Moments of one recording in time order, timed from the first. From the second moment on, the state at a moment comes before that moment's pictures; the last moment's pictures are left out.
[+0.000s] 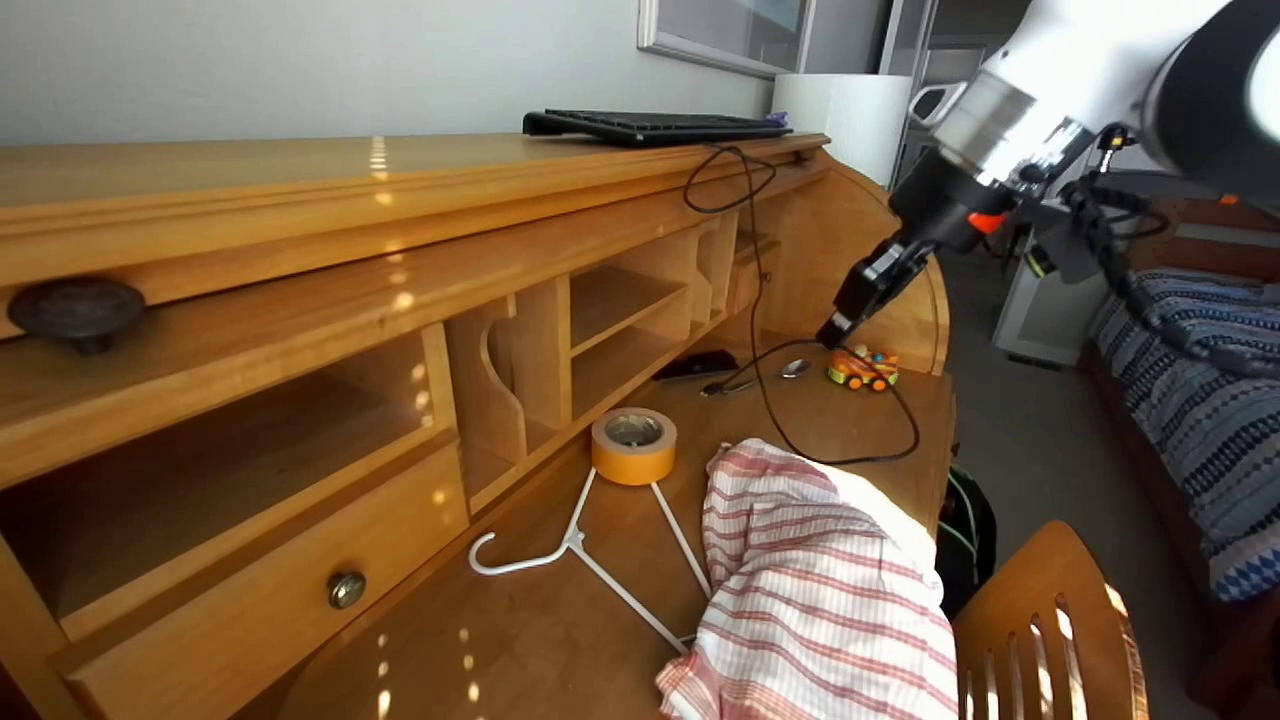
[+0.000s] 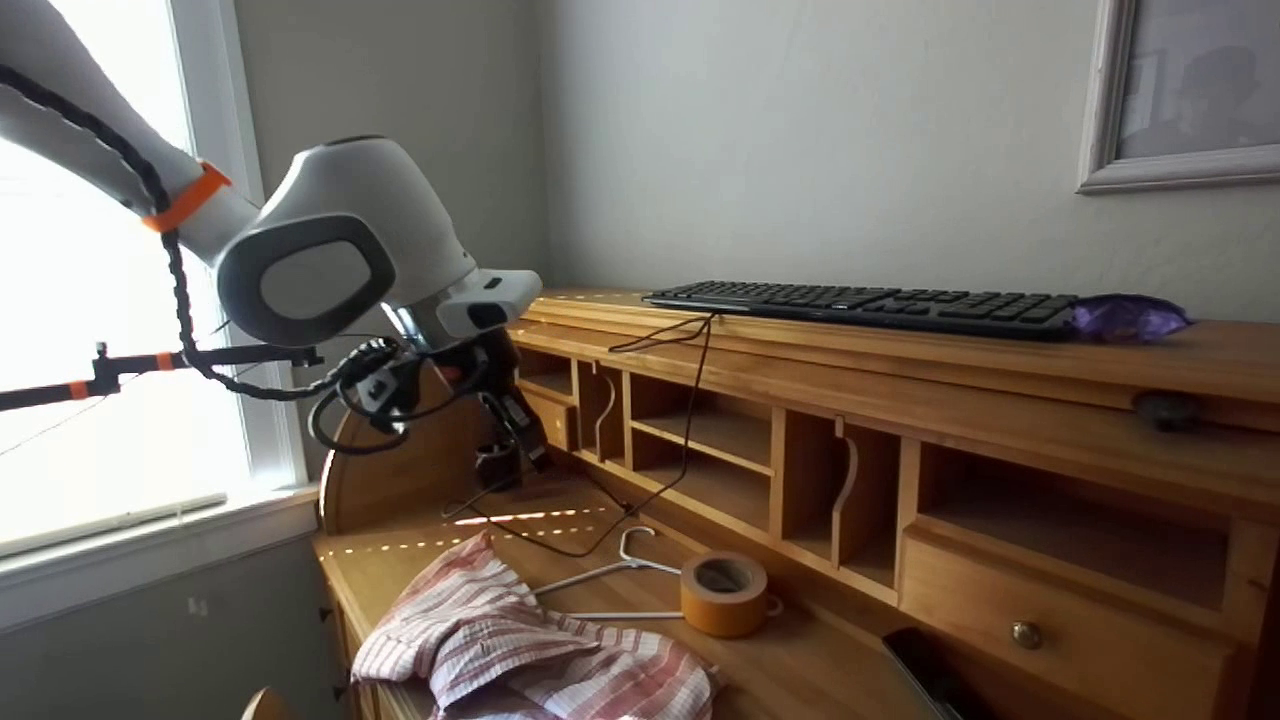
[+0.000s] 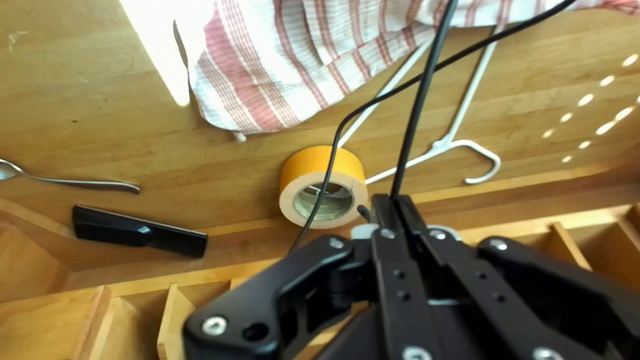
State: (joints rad) arm 0.13 -0.12 -0.12 -2.48 0.03 2.84 0.08
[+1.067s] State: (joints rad) arm 0.53 -0.46 -0.52 -2.30 0.76 3.05 -0.36
